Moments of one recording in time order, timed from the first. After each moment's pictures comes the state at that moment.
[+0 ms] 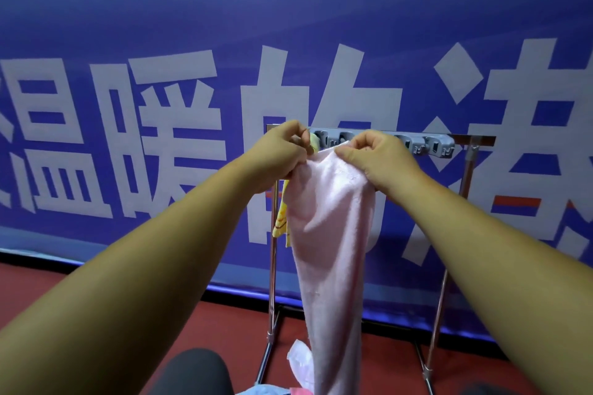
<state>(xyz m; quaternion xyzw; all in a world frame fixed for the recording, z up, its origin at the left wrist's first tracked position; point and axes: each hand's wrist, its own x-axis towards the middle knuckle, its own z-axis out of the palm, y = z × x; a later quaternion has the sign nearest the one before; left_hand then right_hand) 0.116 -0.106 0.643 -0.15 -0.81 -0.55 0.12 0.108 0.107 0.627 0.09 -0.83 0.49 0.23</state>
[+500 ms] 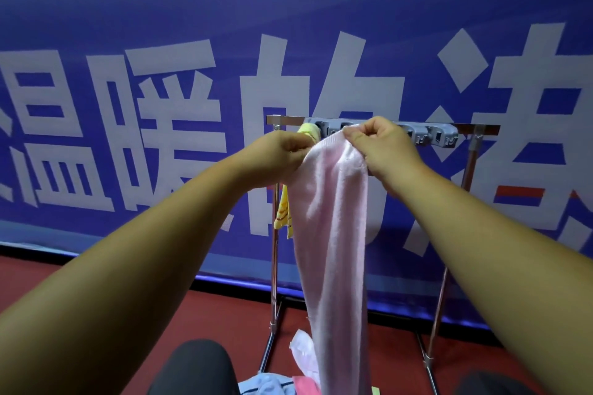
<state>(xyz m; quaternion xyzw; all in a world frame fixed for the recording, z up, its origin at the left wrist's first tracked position) 0.121 -0.122 0.630 -0.23 -0.90 -0.34 0.14 0.096 0.102 0.620 0.08 -0.78 0.56 0.26</state>
